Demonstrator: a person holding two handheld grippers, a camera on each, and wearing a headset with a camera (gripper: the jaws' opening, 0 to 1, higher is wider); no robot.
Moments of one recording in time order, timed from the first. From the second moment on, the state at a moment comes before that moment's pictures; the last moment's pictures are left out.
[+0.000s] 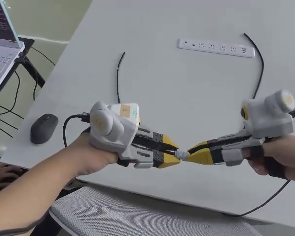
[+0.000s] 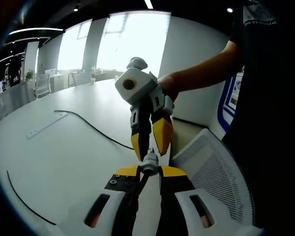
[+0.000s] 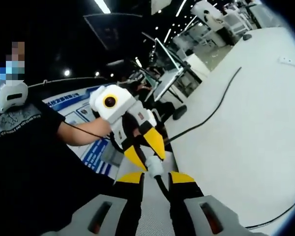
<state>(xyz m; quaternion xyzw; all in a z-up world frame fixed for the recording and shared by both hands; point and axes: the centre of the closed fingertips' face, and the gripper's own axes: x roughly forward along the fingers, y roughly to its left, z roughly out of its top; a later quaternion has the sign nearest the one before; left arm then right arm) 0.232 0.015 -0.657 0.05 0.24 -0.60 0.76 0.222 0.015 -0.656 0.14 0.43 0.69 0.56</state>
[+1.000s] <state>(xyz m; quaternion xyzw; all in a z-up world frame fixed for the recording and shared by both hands) 0.229 0.014 -0.661 0.01 0.27 -0.59 0.76 0.221 0.019 -0.658 -0.14 0.23 0.72 0.64</state>
